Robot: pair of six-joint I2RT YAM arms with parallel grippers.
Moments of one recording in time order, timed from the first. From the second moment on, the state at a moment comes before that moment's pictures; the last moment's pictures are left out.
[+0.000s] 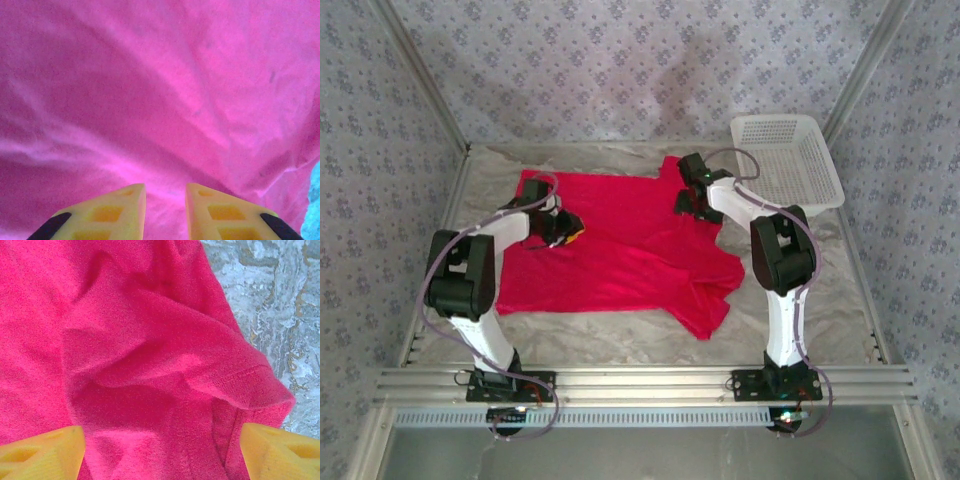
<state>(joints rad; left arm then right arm) -0.17 1.77 1.05 -0.33 0.45 -0.73 0.39 2.06 1.58 -0.72 0.21 0.62</state>
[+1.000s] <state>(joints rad) -0.02 1.71 0.83 -0.22 0.49 -0.65 0.24 2.44 2.10 -0.83 0.31 0.56</state>
